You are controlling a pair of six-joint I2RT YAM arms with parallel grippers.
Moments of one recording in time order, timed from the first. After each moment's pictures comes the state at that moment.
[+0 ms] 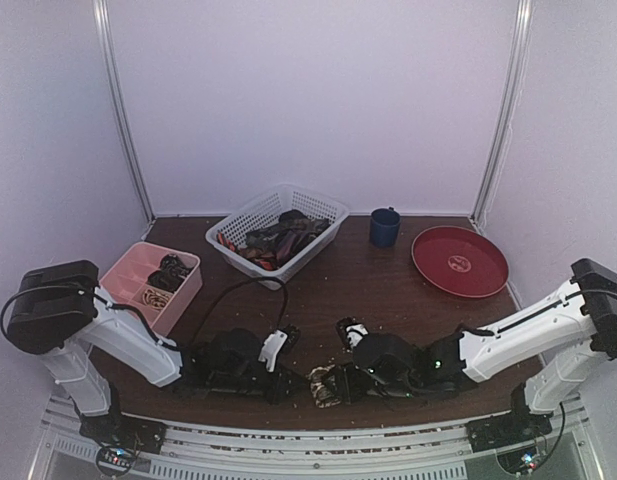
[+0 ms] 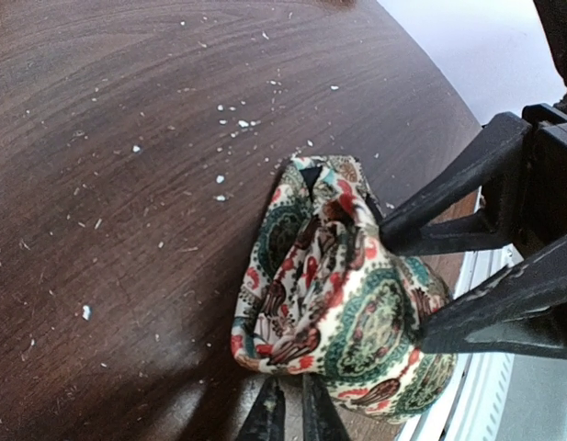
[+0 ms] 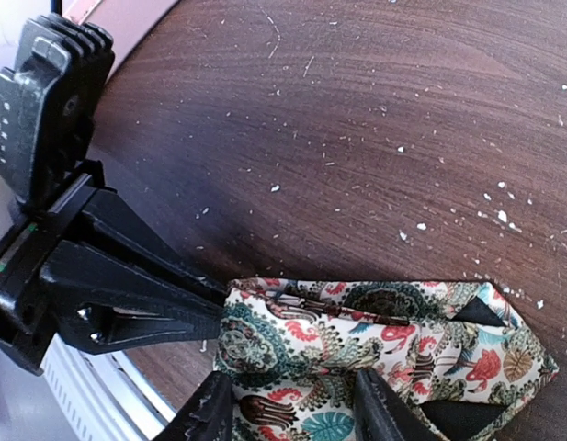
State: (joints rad) left arm -1.21 1.68 0.50 0.63 0.09 -0.65; right arm 1.33 1.52 0.68 0.07 0.26 0.87
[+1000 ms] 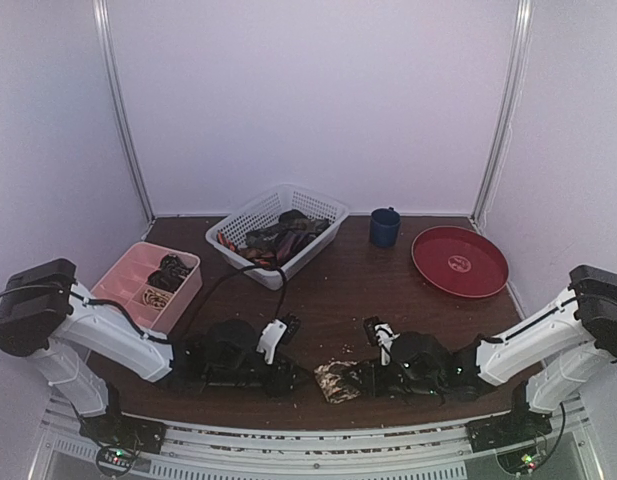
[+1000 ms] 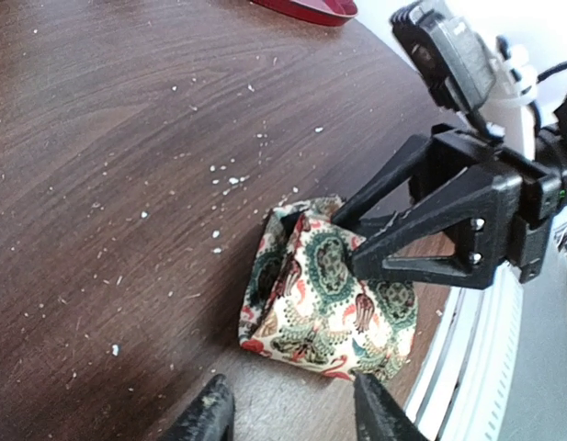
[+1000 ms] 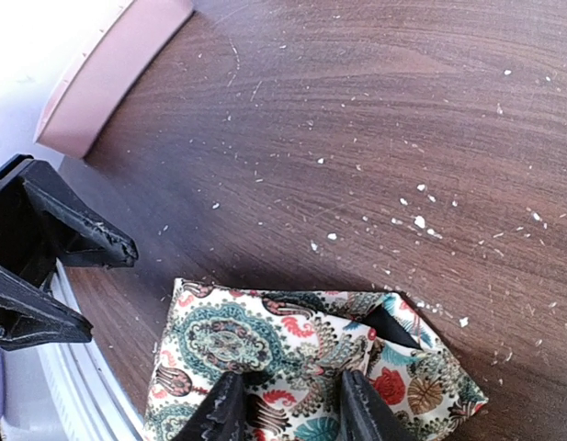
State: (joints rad) left arm -1.21 1.58 0.53 0.53 0.02 -0.55; right arm 1.20 1.48 0.41 0.43 0.18 0.82
